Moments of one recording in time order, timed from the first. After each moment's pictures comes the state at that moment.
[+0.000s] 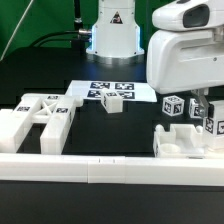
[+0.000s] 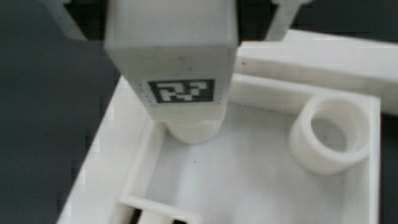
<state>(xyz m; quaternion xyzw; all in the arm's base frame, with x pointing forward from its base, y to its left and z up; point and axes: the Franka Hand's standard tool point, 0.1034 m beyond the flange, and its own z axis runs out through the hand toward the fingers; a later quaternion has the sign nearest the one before) 0.635 0.117 0.083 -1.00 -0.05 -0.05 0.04</state>
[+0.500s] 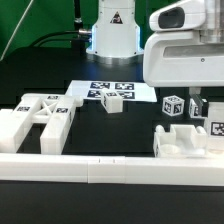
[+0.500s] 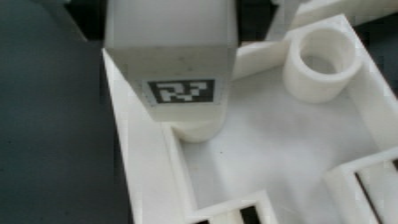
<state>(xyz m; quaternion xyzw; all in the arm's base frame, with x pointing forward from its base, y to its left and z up) 0.639 0.115 0.083 -0.98 0.20 -0.03 0.07</state>
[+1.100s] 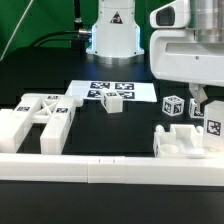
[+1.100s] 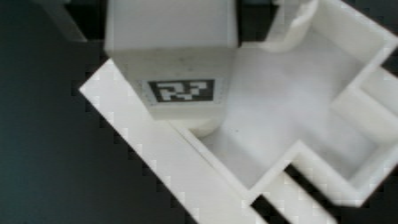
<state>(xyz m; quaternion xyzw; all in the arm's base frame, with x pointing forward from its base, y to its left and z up) 0.638 0.114 0.082 -0.88 0.47 0.00 0.08</state>
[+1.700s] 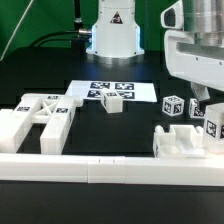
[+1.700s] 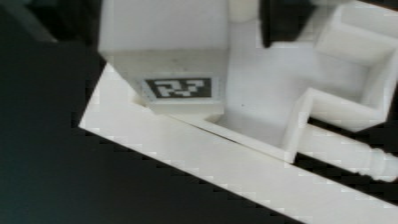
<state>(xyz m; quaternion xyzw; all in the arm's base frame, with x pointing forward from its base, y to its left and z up) 0.638 0.116 0.081 -0.85 0.52 0.01 0.08</state>
